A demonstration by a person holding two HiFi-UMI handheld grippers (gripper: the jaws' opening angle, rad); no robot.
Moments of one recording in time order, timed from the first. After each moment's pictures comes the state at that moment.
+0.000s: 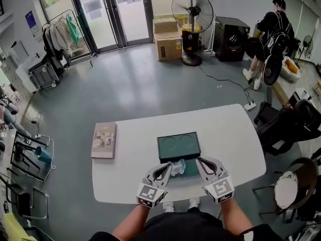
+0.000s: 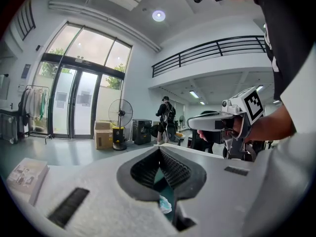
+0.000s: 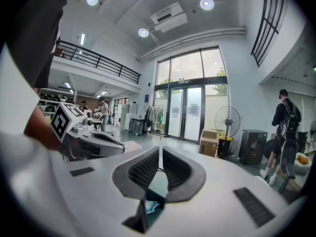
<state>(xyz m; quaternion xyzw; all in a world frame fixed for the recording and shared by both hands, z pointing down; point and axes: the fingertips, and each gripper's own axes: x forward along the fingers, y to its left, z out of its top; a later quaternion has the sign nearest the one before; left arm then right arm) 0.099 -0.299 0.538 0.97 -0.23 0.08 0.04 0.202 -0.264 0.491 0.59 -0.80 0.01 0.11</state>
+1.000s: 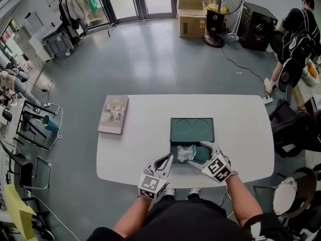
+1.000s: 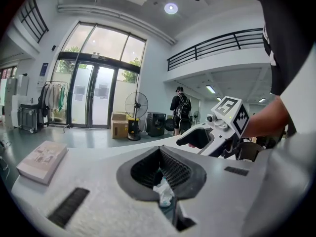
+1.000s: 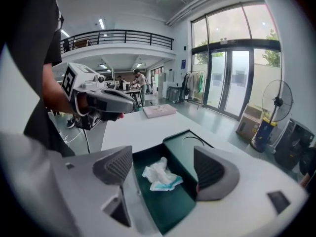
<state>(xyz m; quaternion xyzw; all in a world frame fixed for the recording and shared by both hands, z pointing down) 0.055 -0.303 0.583 0.94 -0.31 0.11 0.08 0.141 -0.292 0.625 0.36 -0.88 0.10 0.30</state>
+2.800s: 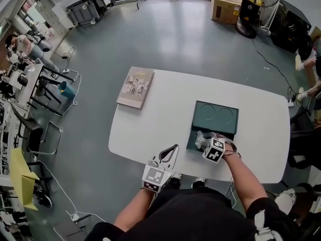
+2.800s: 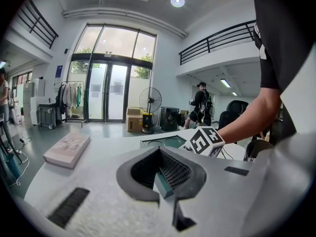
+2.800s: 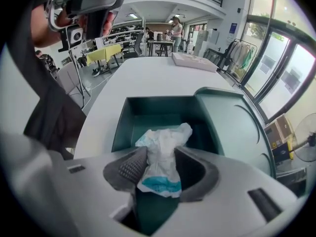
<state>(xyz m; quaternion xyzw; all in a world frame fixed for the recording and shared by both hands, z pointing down) -0.007 -0.291 0.598 0.90 -0.39 0.15 0.10 0.106 -0.302 0.784 0.15 -0.82 0.05 0.55</state>
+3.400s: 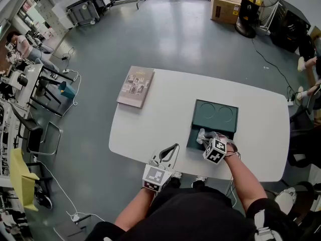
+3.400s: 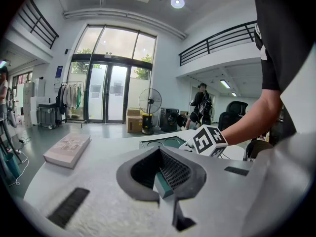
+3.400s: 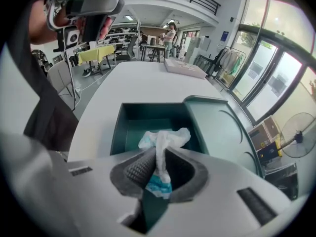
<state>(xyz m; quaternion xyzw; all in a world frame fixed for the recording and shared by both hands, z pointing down) -0.012 -0.289 0.596 0.90 -0.40 0.14 0.10 0.107 -0.312 0.769 0.21 -0.82 0.03 0.53</state>
